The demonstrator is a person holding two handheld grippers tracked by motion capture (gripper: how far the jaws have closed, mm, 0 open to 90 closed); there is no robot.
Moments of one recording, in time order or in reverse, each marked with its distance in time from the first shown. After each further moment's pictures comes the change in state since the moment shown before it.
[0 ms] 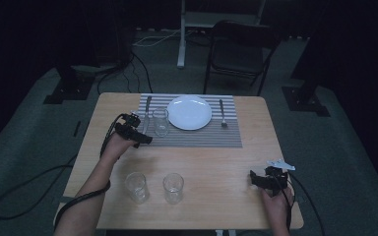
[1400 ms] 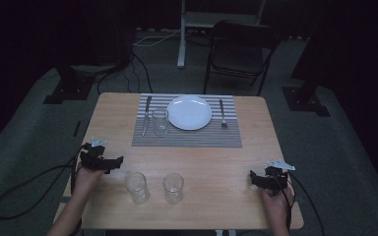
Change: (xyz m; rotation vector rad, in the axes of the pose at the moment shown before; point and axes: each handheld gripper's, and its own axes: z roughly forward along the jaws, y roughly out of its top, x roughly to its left) left arm 0.029 -0.132 -0.041 -0.186 0.130 -0.165; right arm 0.000 0.000 0.000 0.000 0.000 0.001
